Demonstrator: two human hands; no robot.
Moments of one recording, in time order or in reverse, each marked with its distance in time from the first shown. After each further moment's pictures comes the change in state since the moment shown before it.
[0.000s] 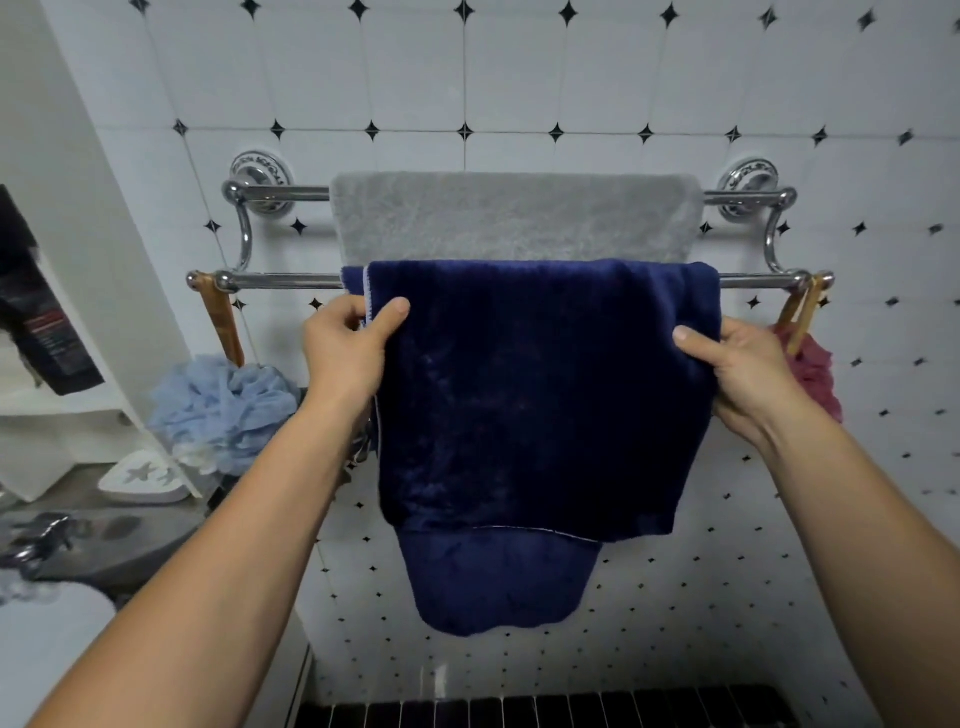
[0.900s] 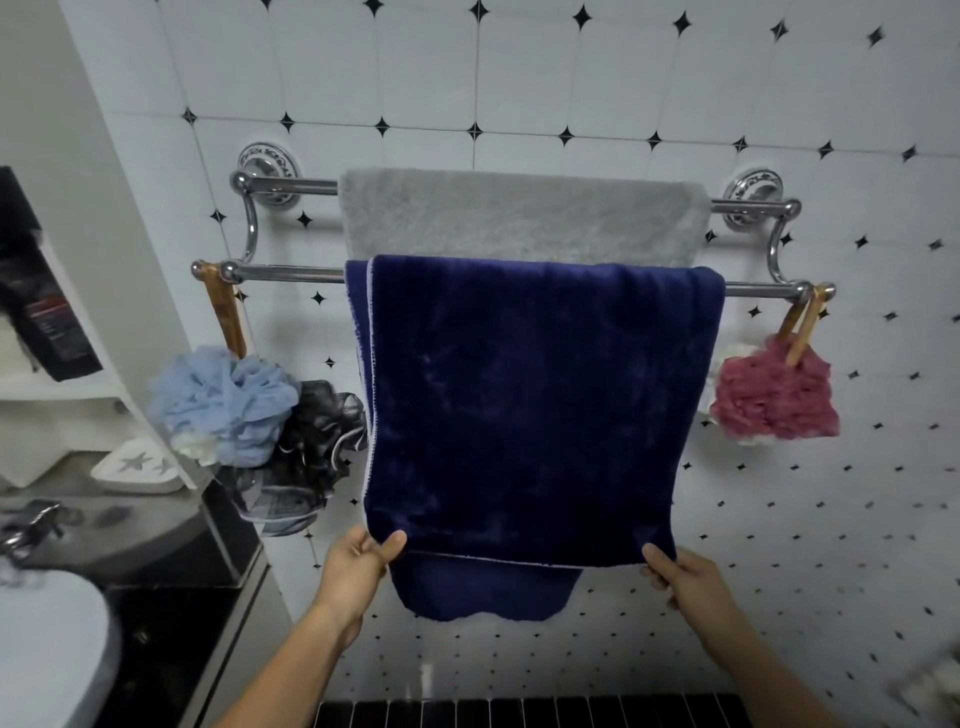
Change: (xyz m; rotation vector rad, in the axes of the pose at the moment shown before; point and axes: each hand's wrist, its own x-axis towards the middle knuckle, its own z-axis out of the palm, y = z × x) left_hand -0.152 -0.155 -0.058 -0.027 -0.229 -0.747; right_hand -0.124 0.194 -0.051 -0.415 0.014 0.400
